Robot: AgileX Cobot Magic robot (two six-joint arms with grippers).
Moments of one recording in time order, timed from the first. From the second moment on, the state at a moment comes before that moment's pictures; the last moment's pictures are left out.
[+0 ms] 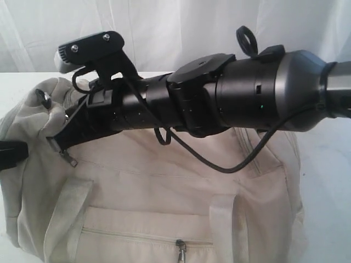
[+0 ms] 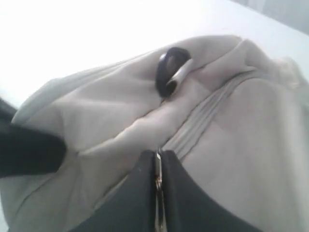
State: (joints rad) left arm -0.12 0.84 -0.41 -1.09 0.41 0.86; right arm 1.00 1.73 -1.21 1.52 0.19 -1.51
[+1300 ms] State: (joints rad) left arm -0.12 0.84 -0.41 -1.02 0.51 0.85; right arm 0.84 2.20 -1.83 1.53 0.15 -1.56
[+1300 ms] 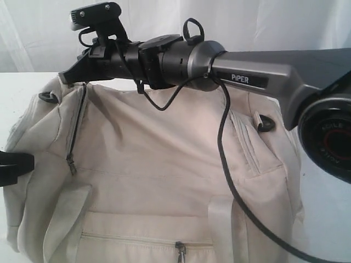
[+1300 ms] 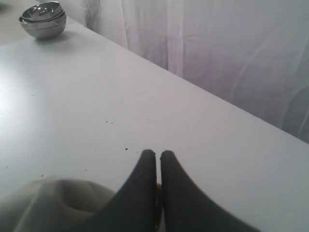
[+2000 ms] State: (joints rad) left arm -0.12 0.84 -0.41 -0.99 0.48 0.81; right arm 0.75 2.26 -1.91 1.53 0.26 -1.51
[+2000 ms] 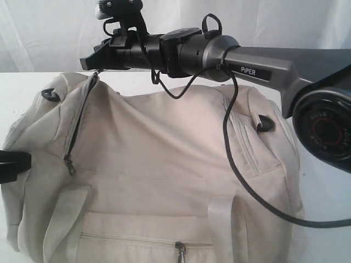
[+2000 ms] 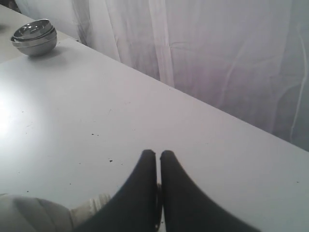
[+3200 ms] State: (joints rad) left arm -0.13 0.83 -0.41 -0.91 0.19 0.86; right arm 0.74 2.26 -1.92 1.53 0.33 -1.51
